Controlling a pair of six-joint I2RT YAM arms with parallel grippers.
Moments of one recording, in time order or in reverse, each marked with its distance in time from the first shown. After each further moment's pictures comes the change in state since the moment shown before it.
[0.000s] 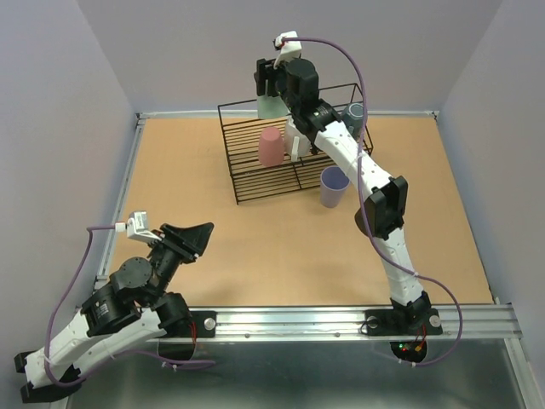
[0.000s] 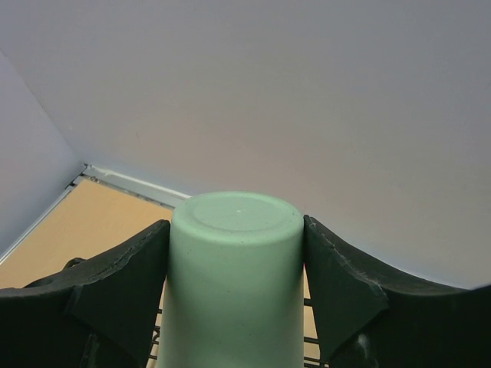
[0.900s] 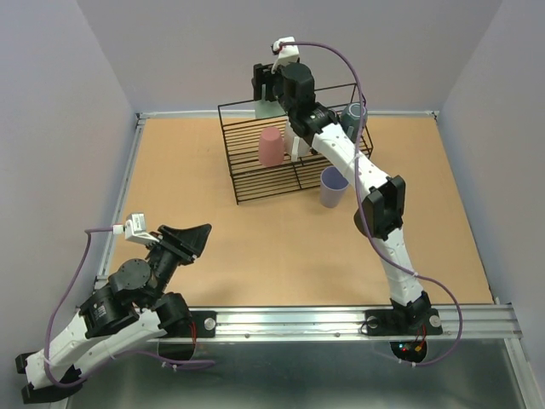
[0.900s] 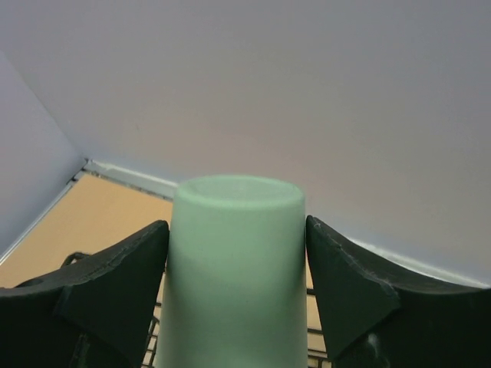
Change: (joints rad) left arm 0.000 -0.027 0.000 -0.041 -0.013 -0.018; right arm 0.009 0.002 -0.027 0.029 0.021 0.020
